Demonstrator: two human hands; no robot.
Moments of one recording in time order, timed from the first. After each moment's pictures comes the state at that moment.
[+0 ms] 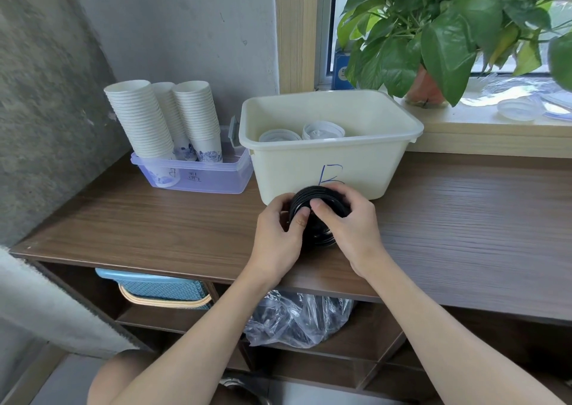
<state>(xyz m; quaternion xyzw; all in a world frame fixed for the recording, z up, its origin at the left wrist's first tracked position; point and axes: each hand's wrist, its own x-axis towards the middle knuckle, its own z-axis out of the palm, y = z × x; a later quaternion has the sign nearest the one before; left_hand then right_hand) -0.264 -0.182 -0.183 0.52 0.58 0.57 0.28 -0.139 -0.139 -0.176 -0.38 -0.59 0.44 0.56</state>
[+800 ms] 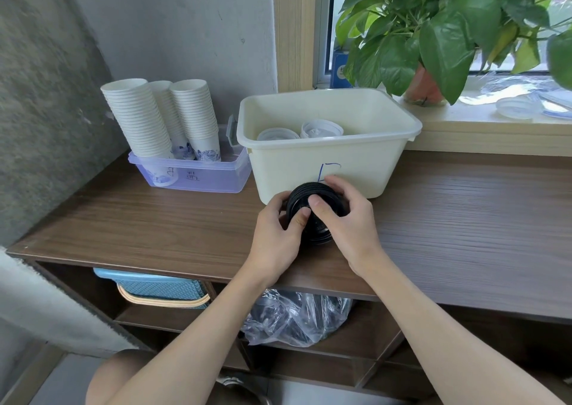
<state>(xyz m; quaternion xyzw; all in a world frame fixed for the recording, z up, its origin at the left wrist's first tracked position) -0.265 -0.181 -0.183 0.52 0.57 0.56 0.30 -0.138 -0.139 -0.178 -0.39 -0.59 0.44 0.56</state>
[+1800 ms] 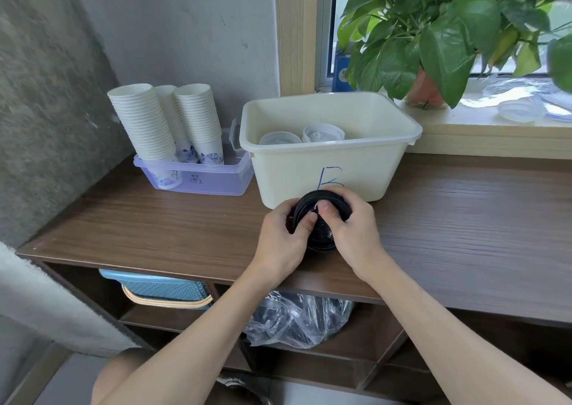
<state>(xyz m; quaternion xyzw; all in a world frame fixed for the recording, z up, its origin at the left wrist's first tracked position) -0.262 -0.187 -0.172 0.55 0.57 0.53 0.30 -0.134 -0.147 -0.166 -0.40 -0.64 0.41 0.52</state>
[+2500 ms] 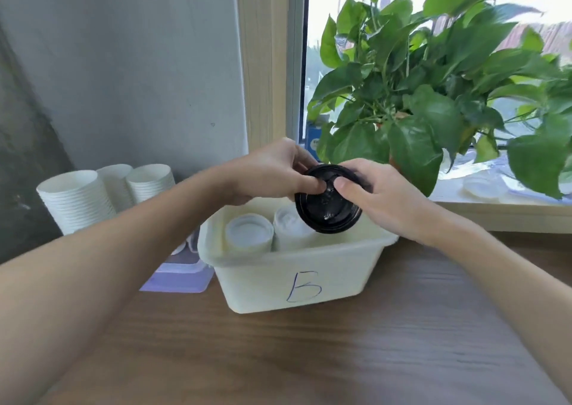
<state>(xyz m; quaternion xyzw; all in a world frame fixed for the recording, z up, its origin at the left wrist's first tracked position) -0.282 -0.033 0.027 0.76 0.50 0.26 0.33 -0.079 -0.032 -0.005 -0.42 -0.79 0.26 0.35</state>
